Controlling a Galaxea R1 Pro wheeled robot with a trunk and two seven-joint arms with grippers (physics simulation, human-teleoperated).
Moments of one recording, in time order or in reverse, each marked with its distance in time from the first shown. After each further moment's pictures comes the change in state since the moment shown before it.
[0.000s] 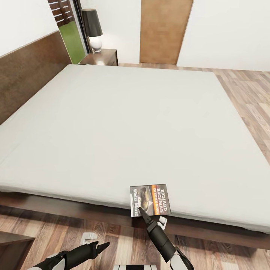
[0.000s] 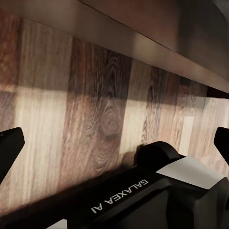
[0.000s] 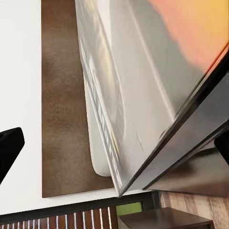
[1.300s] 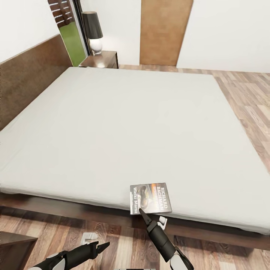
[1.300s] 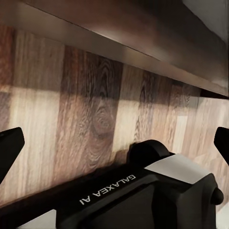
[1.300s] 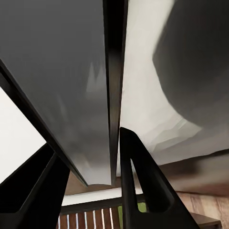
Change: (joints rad) left arm 0.000 0.000 -0.001 0.000 0.000 0.001 0.000; right arm 0.000 0.001 0.000 -0.002 0.000 0.000 0.001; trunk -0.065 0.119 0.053
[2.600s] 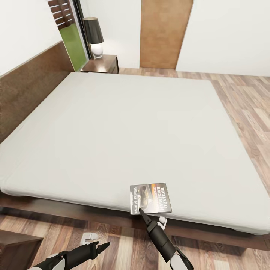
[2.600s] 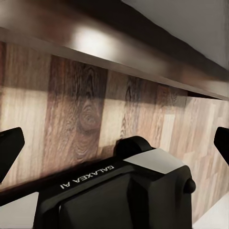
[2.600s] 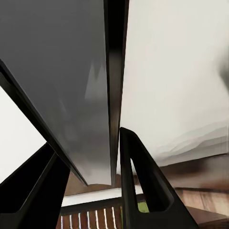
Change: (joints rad) left arm 0.000 0.000 -0.001 0.000 0.000 0.000 0.000; right arm 0.000 0.000 0.000 0.000 0.002 0.003 -0.010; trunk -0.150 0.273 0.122
